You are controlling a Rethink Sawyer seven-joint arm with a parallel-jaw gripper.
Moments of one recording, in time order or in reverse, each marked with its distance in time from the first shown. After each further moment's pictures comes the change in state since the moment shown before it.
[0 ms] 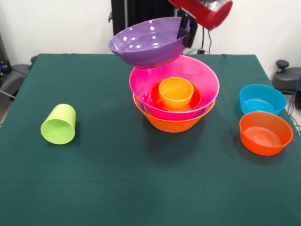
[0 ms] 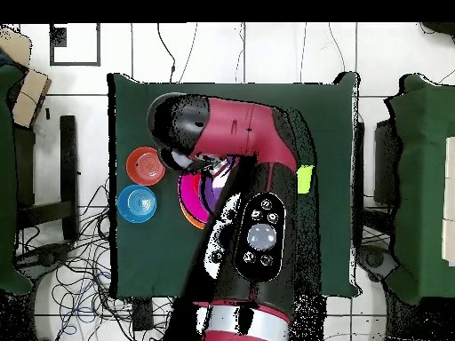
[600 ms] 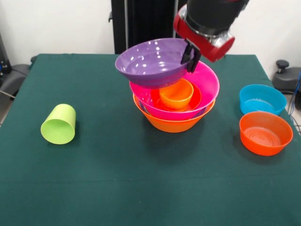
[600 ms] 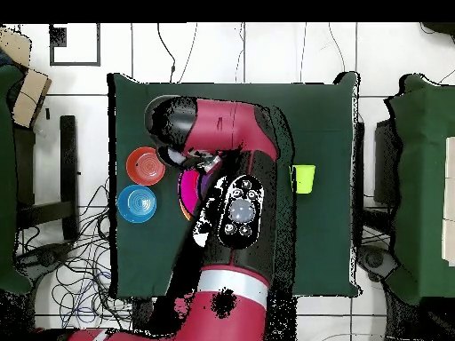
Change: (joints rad) arm 0.033 0.123 -0.023 -0.066 0.008 -0.029 0.055
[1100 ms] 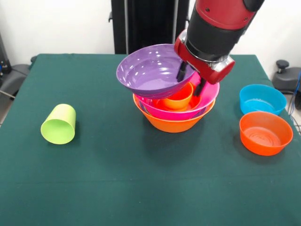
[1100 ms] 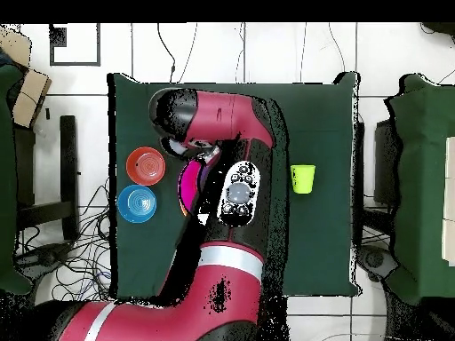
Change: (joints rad) arm 0.003 0.094 -0.015 -0.098 0.028 0.000 0.001
